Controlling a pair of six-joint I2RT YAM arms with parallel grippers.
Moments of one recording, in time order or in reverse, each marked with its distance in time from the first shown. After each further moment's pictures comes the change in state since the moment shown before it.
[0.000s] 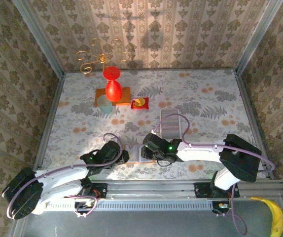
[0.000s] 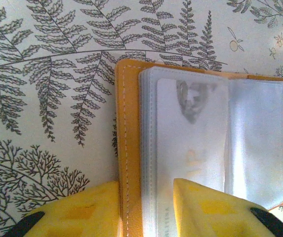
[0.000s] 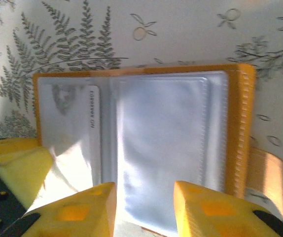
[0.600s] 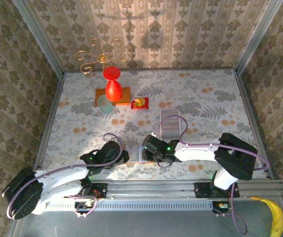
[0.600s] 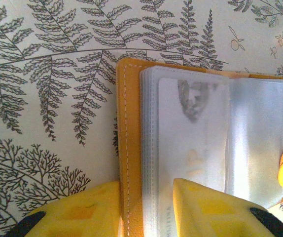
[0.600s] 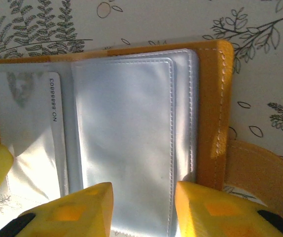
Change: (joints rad) left arm 0.000 0.000 0.000 -0.002 0.002 0.000; right arm 0.004 0.055 -0.002 0.000 -0.008 0.000
